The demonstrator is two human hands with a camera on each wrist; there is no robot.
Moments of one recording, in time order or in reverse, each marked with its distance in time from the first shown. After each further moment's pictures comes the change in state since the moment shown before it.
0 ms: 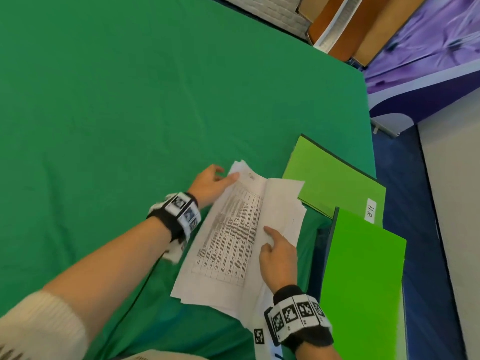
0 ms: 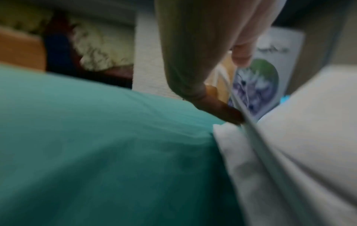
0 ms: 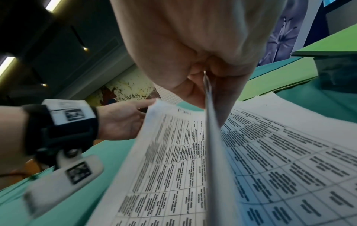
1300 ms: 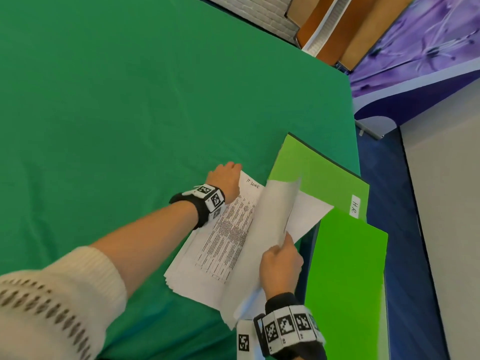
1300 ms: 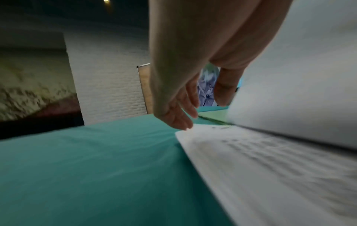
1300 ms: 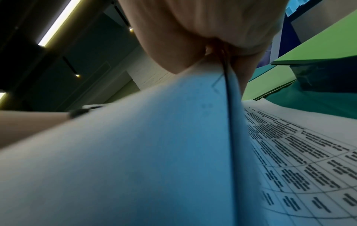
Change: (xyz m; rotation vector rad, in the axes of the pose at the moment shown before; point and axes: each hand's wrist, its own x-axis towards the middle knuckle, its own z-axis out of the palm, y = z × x) left_hand 0.032 0.010 0.055 0.872 0.016 0.283; right_hand -0.022 -0.001 -0.021 0.115 0.274 0.194
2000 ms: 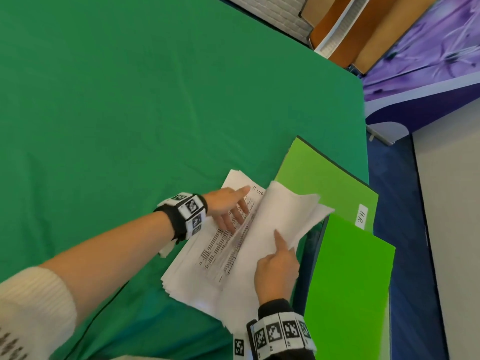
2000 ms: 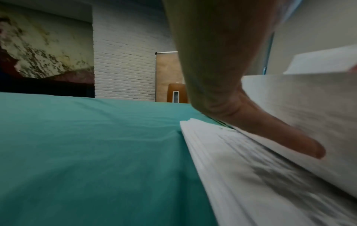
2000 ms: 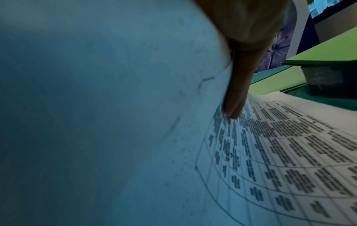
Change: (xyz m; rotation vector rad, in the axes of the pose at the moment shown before) left_hand -0.029 -0.002 -0.012 -0.743 -0.554 -0.260; right_hand 0.011 0.003 0.014 -0.140 -0.033 -0.102
